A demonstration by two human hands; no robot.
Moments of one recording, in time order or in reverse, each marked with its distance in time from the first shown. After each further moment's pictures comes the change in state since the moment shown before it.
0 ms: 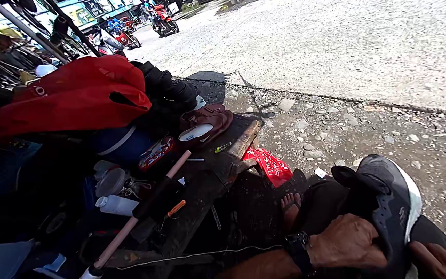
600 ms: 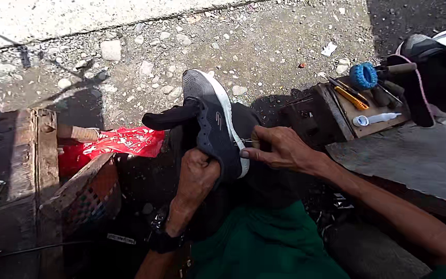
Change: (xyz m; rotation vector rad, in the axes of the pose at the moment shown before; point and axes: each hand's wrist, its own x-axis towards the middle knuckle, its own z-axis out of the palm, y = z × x) left_hand -0.009 -0.003 0.006 0.009 0.137 -0.029; right_hand -0.041 0.010 0.056 0.735 0.368 0.288
